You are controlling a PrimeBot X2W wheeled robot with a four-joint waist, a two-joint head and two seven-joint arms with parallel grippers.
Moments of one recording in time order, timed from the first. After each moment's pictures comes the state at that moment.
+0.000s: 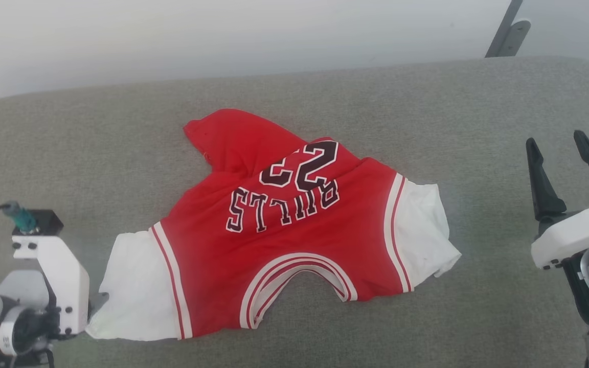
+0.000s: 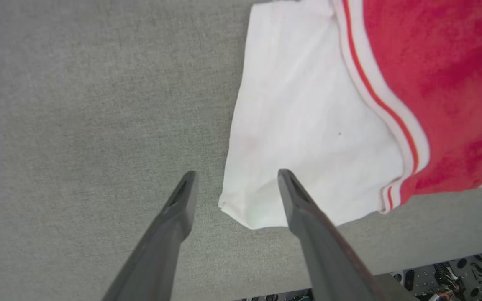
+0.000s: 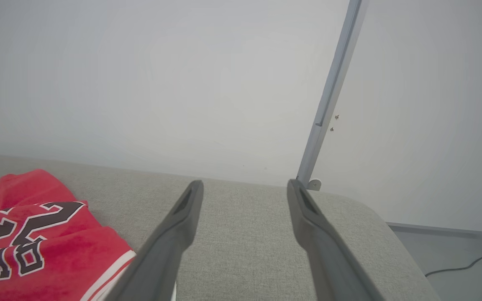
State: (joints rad) left arm -0.32 0.79 -0.42 0.14 -0.92 0.20 0.86; right arm -0.26 -0.24 -0.09 0.05 0.16 0.13 0.01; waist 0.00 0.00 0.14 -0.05
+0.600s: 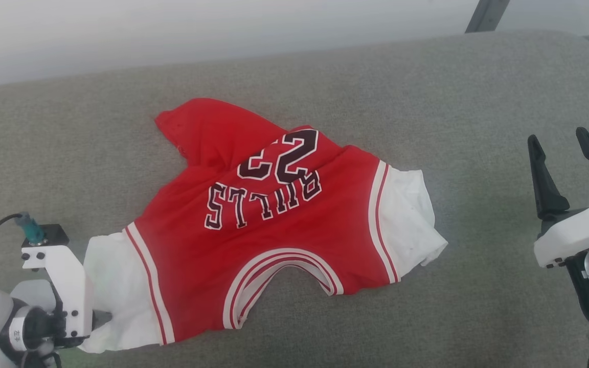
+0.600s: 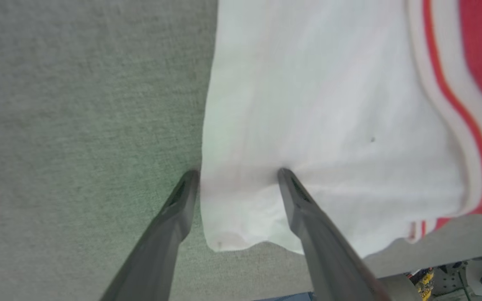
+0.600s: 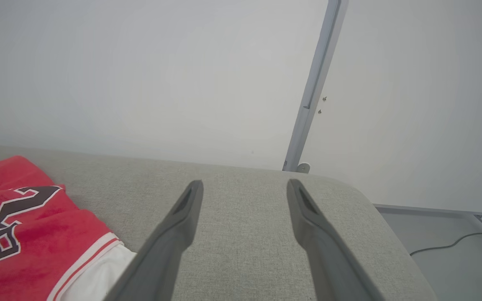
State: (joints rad) left arm -0.36 0.73 -0.47 0.30 -0.94 0.20 0.93; right arm -0.25 -0.25 -0.09 0.02 0.18 0.13 0.04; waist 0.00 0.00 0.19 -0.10
